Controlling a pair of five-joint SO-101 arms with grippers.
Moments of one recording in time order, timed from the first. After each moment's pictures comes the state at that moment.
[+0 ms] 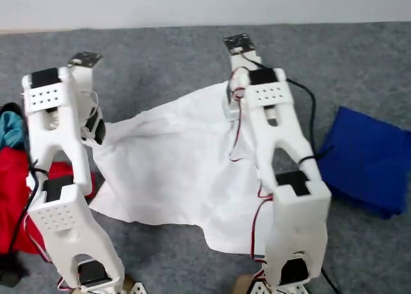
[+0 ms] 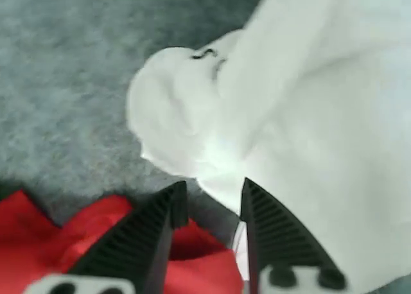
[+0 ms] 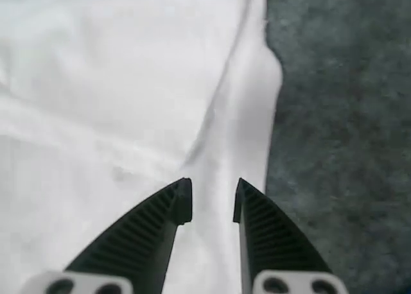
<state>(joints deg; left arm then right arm) -18.9 29.9 -25.7 97.8 -19.8 -14.5 31.6 -26.4 75.3 4.7</state>
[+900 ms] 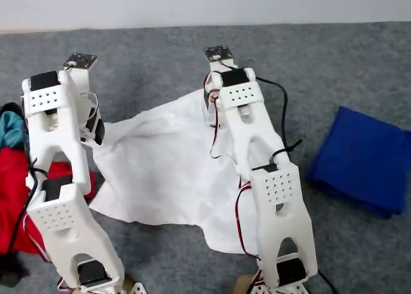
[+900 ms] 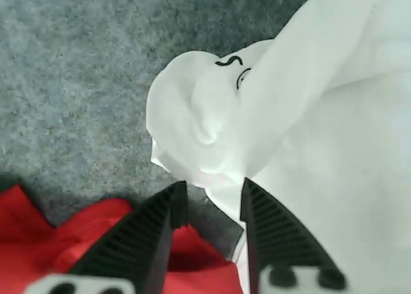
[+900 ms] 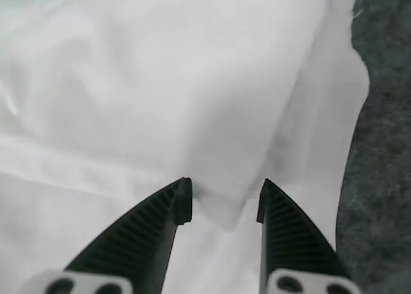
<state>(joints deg) -19.2 30.5 -23.0 94.5 -17.5 -19.3 52.9 -50.7 85.2 -3.2</state>
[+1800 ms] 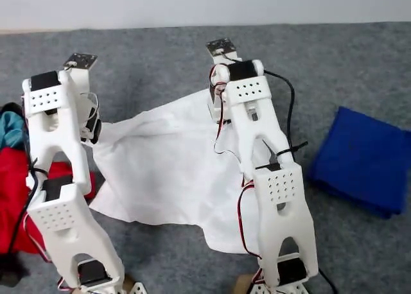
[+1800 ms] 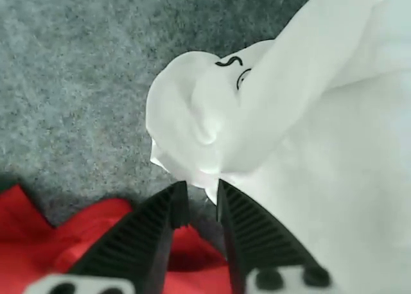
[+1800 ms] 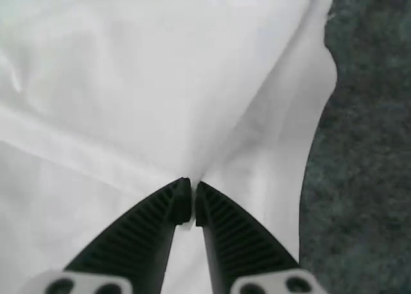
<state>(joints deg) -19.2 30.5 -23.0 94.5 -17.5 -17.5 52.9 -59.2 95.1 2.2</state>
